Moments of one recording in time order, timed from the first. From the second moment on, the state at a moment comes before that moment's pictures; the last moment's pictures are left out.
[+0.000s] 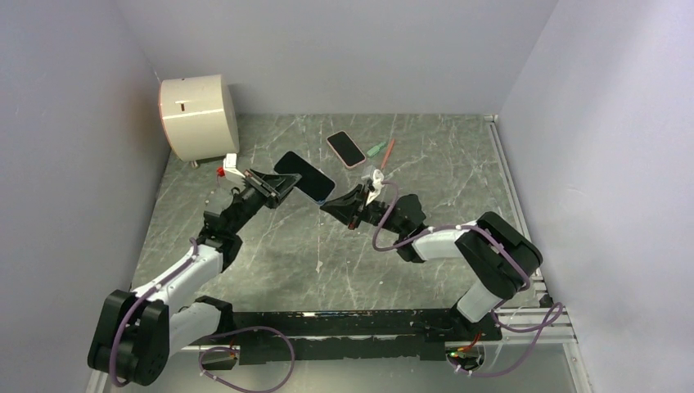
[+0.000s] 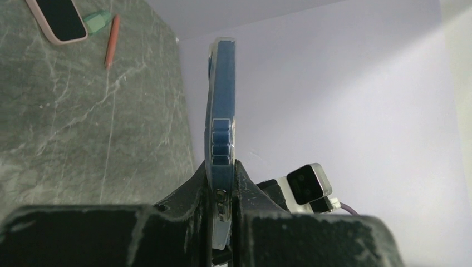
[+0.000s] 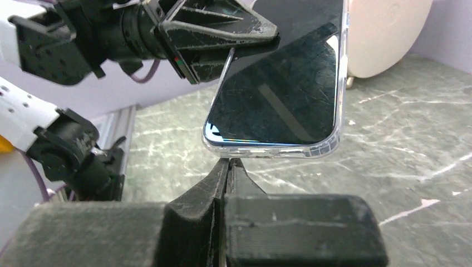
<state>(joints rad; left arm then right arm) -0.31 1.04 0.42 0.71 0.32 -1.36 0.72 1.61 0.54 1.34 -0.56 0.38</state>
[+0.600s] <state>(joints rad) -0.15 1.06 0.62 0.50 0.70 -1.01 0.72 1.27 0.47 0.82 -0.59 0.13</state>
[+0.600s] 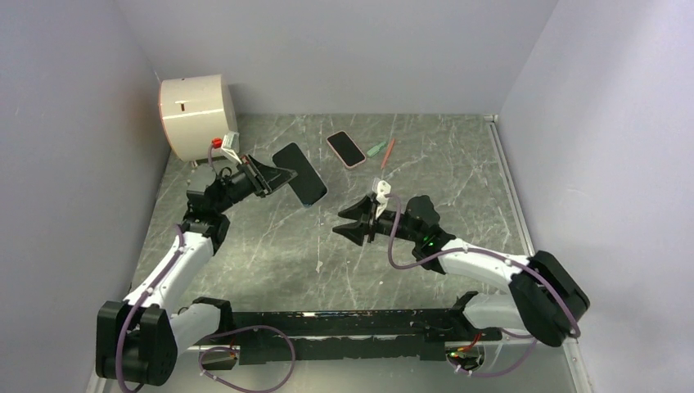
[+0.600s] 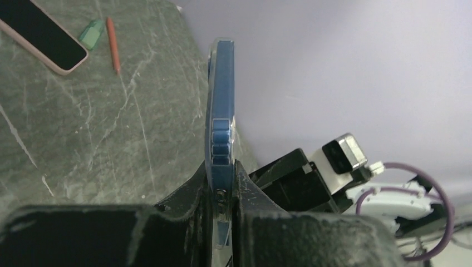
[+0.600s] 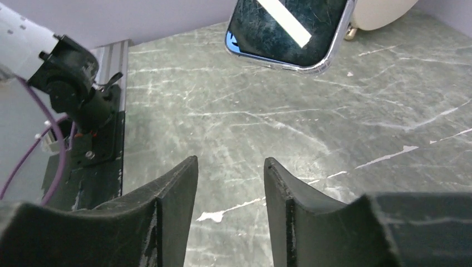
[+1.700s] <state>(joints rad) -0.19 1.12 0.59 0.91 1.10 -0.88 0.71 1.17 0.80 0.14 -0.74 -0.17</state>
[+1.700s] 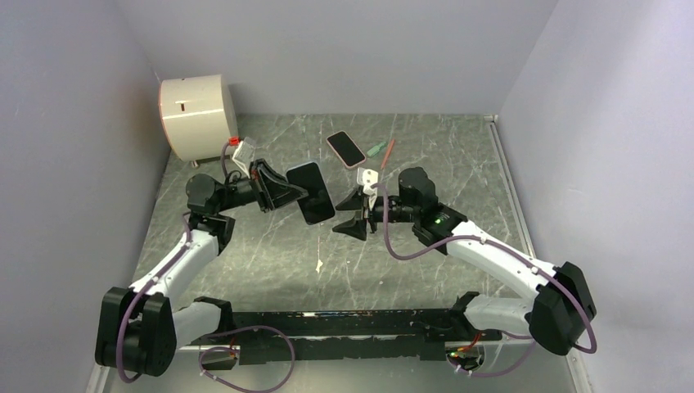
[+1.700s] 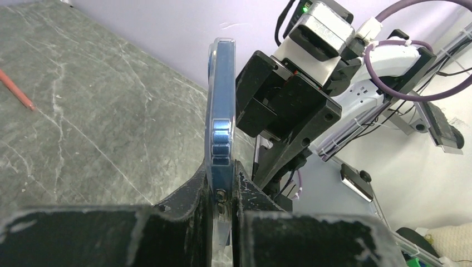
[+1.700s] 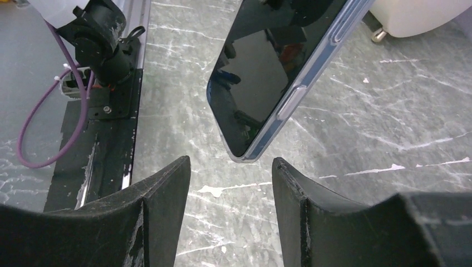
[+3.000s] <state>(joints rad) -0.22 1.02 0.58 0.85 1.10 -0.84 0.70 1.34 1.10 -0.32 -0.93 -0.57</state>
